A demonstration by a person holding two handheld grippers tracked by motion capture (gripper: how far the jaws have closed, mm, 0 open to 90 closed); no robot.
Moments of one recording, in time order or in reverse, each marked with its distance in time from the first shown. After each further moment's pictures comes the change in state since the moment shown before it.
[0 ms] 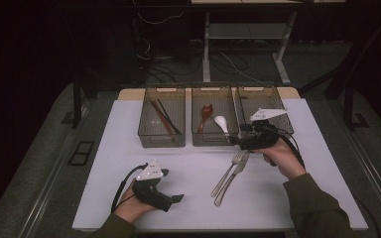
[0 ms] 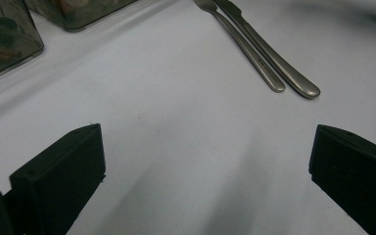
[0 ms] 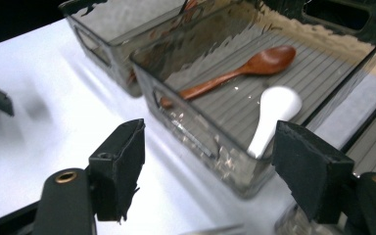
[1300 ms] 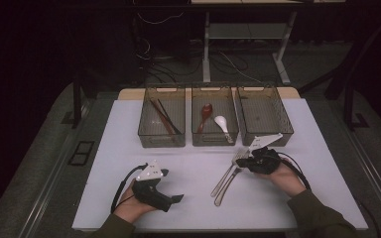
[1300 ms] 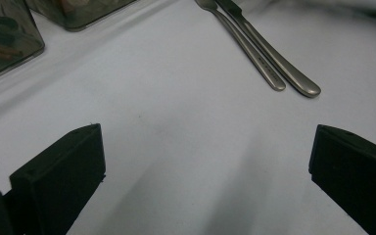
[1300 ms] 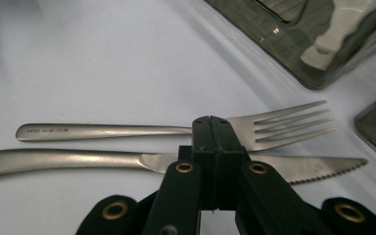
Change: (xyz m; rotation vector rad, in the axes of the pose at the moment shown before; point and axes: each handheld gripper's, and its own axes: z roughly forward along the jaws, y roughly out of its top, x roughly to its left) left arm 0.000 0.000 -0.001 0.005 0.003 0.004; right arm 0.017 -0.064 0.005 0.205 0.080 -0.102
